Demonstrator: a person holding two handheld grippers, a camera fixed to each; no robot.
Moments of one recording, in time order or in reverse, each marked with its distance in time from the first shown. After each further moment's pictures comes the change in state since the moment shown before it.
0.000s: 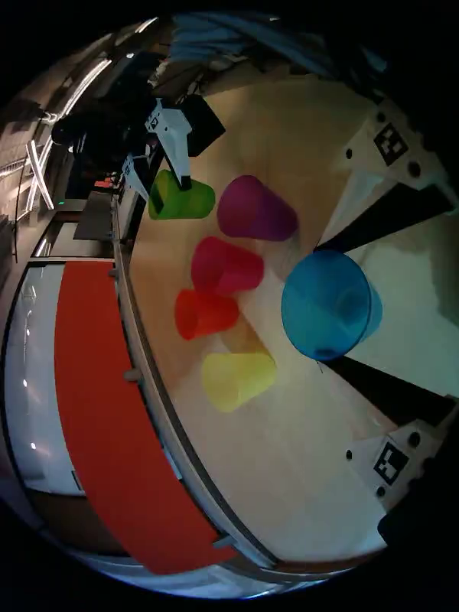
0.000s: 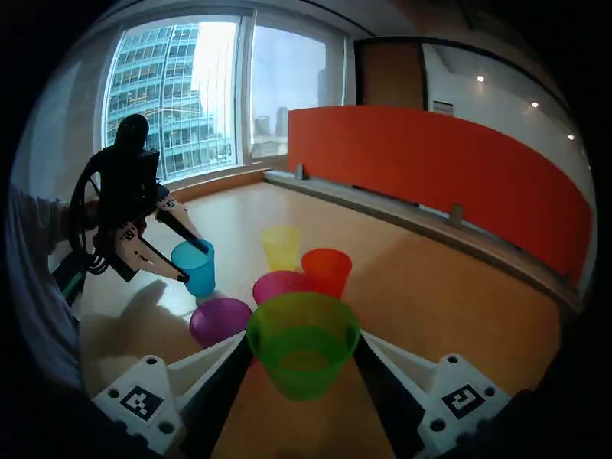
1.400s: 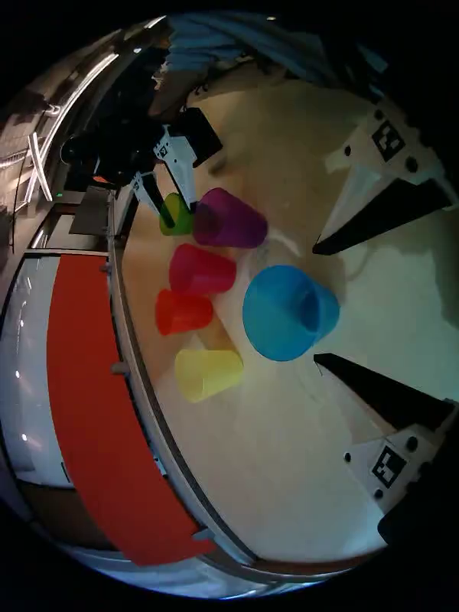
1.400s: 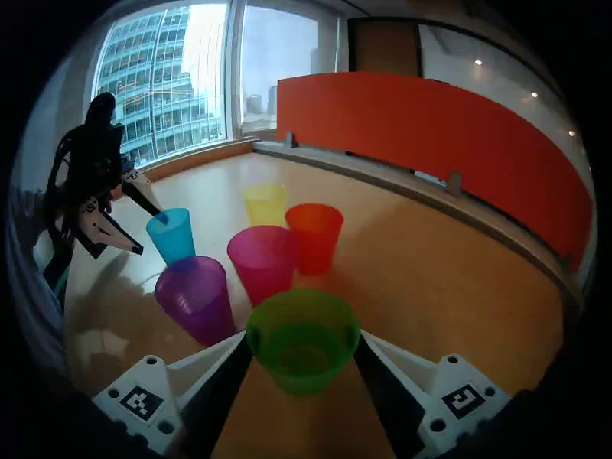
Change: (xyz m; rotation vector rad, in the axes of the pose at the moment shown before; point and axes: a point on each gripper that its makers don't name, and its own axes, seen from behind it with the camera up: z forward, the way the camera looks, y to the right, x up) left arm -0.031 0.006 -0.029 0.013 -0.025 -0.040; right arm -0.051 0.014 0.023 -0.035 -0.110 0.013
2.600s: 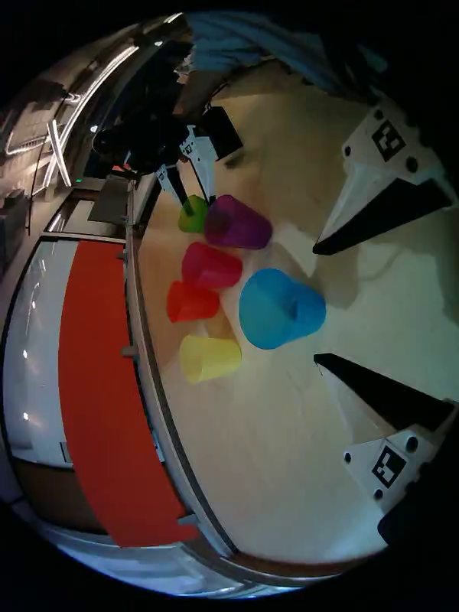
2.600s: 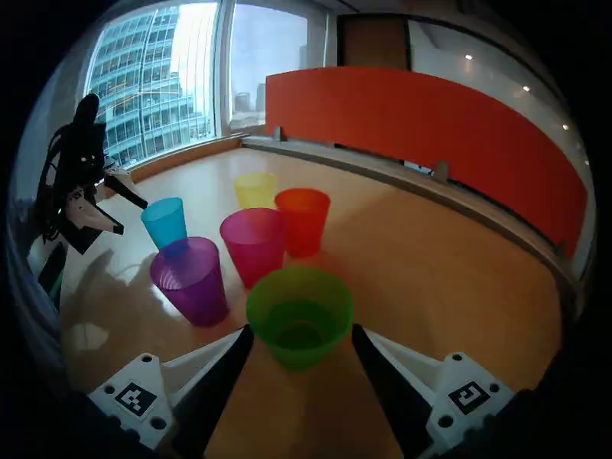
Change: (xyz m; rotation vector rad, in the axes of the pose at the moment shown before) left arm -0.004 -0.001 -0.025 0.033 0.064 -0.076; right arm -0.022 0.005 -0.018 -0.048 -0.010 0.029
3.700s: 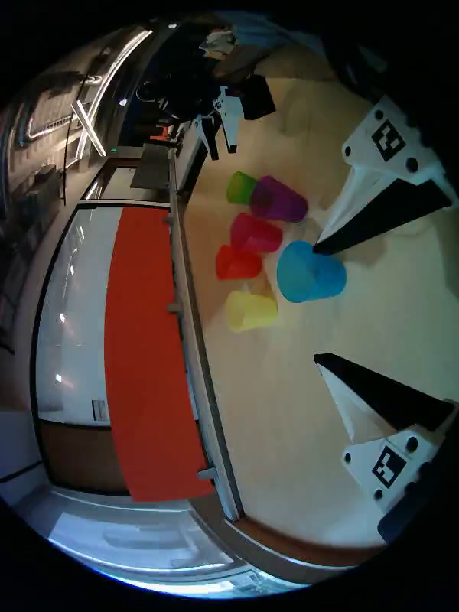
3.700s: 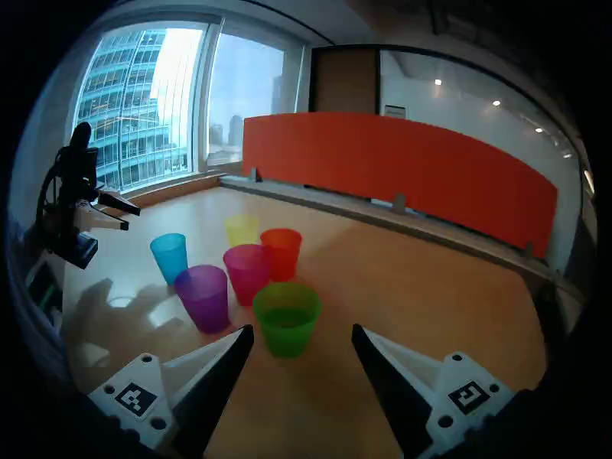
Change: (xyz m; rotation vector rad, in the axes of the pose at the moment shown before) left arm 0.032 -0.032 -0.052 0.190 0.203 -0.056; right arm 0.027 0.001 -0.074 -0.146 0.185 0.030
